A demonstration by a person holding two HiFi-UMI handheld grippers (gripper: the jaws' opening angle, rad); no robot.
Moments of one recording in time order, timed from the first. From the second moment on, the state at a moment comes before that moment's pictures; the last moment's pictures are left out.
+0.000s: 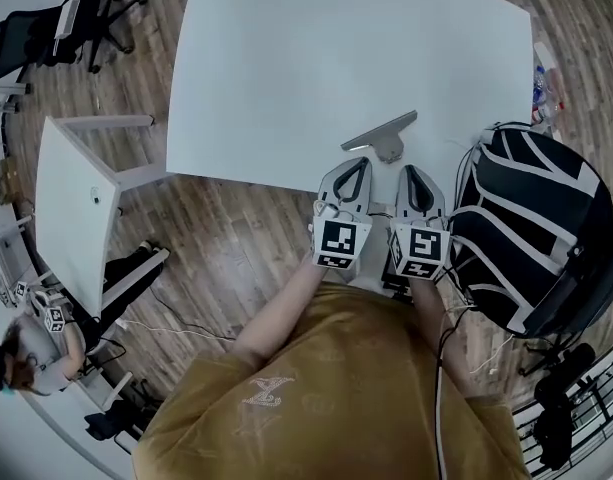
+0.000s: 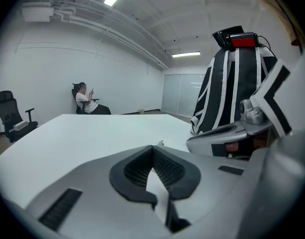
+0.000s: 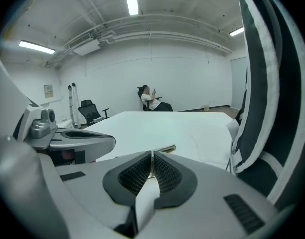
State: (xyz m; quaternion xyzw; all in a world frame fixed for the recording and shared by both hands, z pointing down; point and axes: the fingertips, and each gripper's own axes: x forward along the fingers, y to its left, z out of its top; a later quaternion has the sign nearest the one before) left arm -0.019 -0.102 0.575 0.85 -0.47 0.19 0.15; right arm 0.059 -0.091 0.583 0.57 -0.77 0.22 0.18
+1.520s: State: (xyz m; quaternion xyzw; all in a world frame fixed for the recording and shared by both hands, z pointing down) left arm -0.022 -0.112 0.618 0.85 -0.45 0.23 0.16; right arm 0.042 -0.127 0.639 0.44 -0.54 0.69 -0.17
